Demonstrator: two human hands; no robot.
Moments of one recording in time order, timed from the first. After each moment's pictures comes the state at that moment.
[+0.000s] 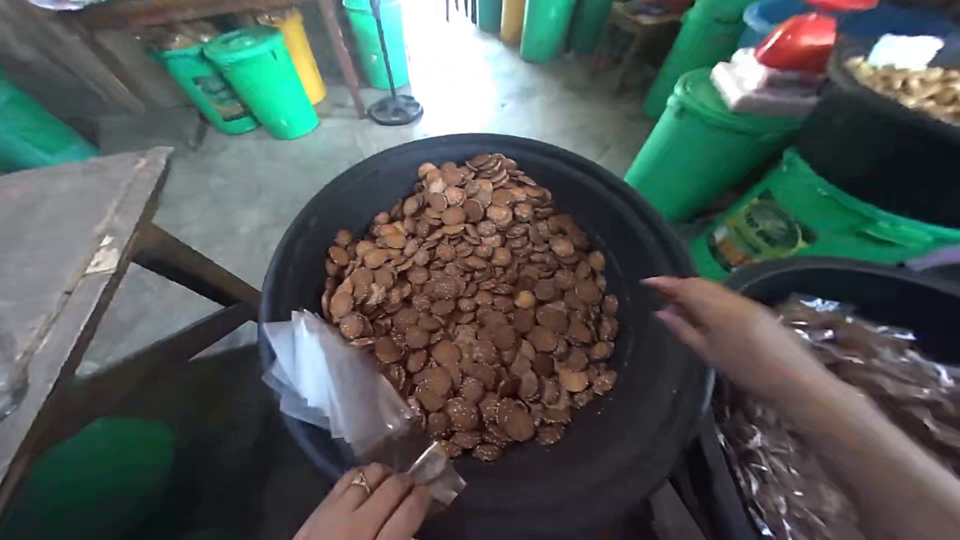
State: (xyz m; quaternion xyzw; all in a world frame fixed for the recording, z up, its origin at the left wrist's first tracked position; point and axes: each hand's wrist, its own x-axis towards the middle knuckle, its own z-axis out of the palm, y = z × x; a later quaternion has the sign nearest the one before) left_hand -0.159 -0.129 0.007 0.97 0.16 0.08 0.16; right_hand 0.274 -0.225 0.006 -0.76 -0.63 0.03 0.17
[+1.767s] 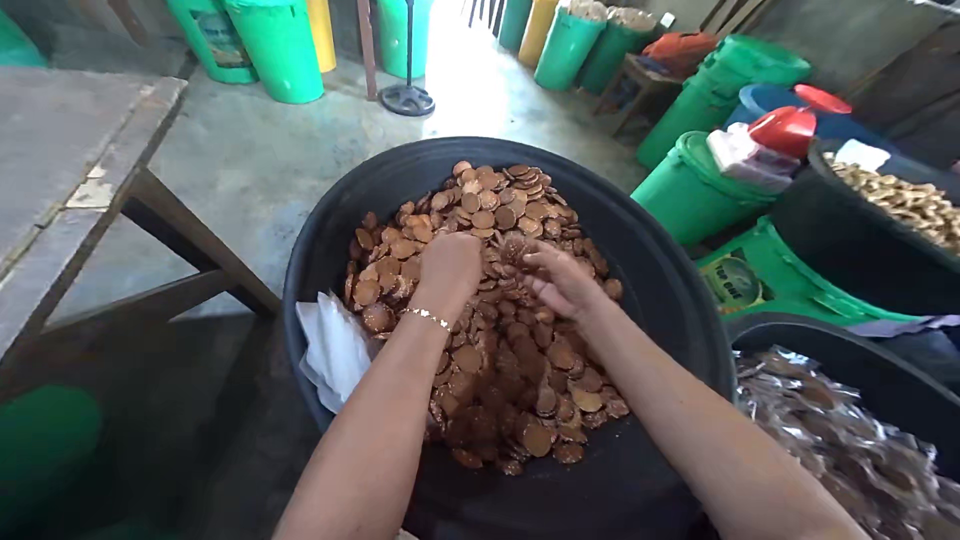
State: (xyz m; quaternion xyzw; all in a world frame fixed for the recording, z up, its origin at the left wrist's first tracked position) left_hand -0.006 0.057 -0.004 0.88 0.43 0.08 0.20; right_hand 0.152 -0.024 -0.021 -0.60 -0.32 0.49 0.55
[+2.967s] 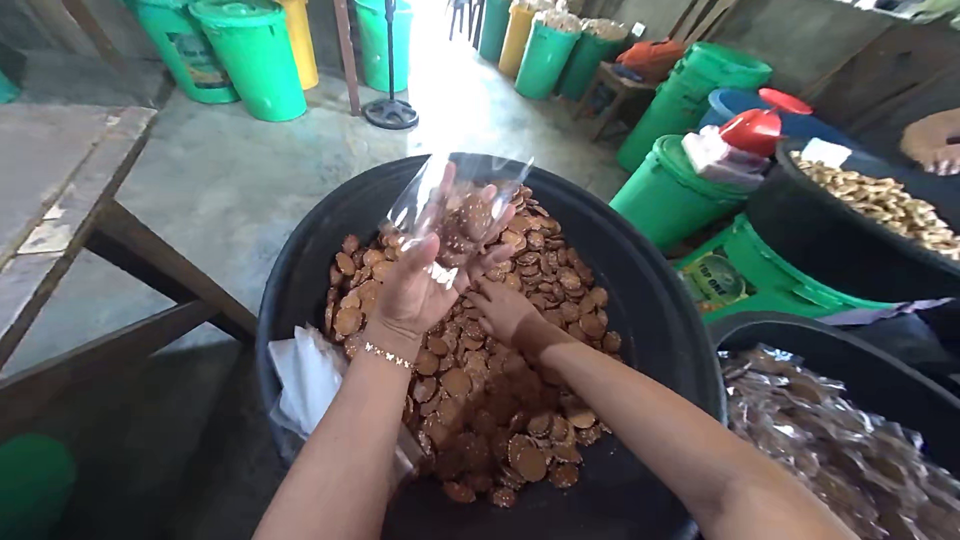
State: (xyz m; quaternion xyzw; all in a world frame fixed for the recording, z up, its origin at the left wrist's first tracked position) left_hand -0.024 0.061 0.005 0.39 -0.10 0.39 0.83; right_hand 0.148 0.005 -0.058 -0.68 -0.70 0.17 -0.09
